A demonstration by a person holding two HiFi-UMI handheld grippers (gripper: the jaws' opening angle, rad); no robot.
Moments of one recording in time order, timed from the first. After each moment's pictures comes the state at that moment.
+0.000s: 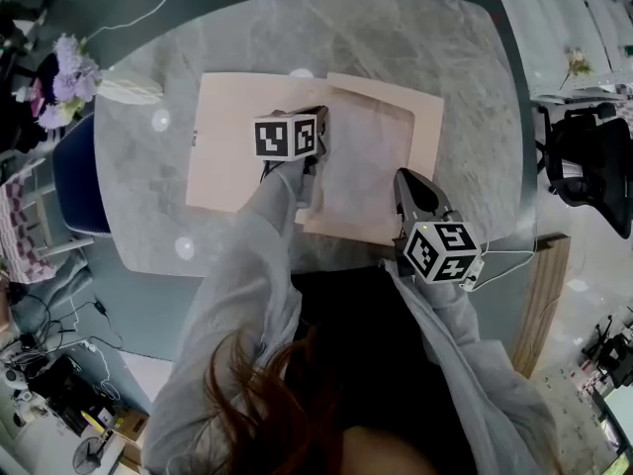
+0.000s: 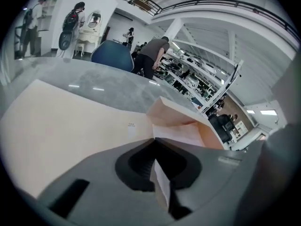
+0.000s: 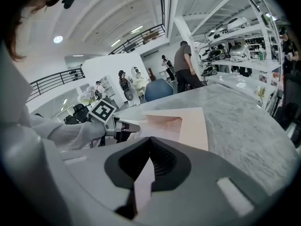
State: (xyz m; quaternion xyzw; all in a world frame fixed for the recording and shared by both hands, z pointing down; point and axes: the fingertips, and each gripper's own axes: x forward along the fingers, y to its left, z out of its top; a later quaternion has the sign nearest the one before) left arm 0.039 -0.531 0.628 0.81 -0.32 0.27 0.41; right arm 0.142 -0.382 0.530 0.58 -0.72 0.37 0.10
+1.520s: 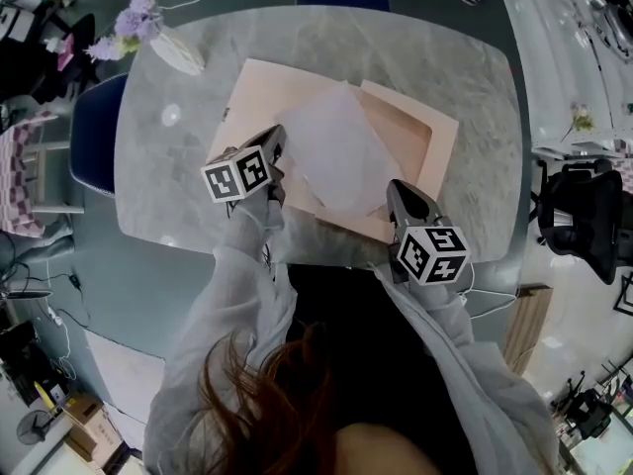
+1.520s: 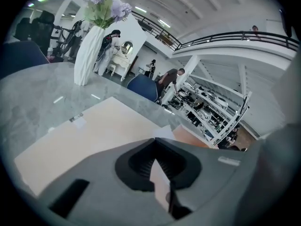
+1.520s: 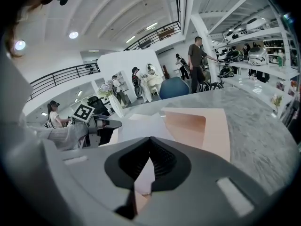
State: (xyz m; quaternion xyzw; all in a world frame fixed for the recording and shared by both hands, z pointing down) left arm -0.130 -0.494 0.564 0.77 -0.47 0.10 0.41; right arm 0.081 -0.368 0.512 0.52 -0.77 0.34 0.13
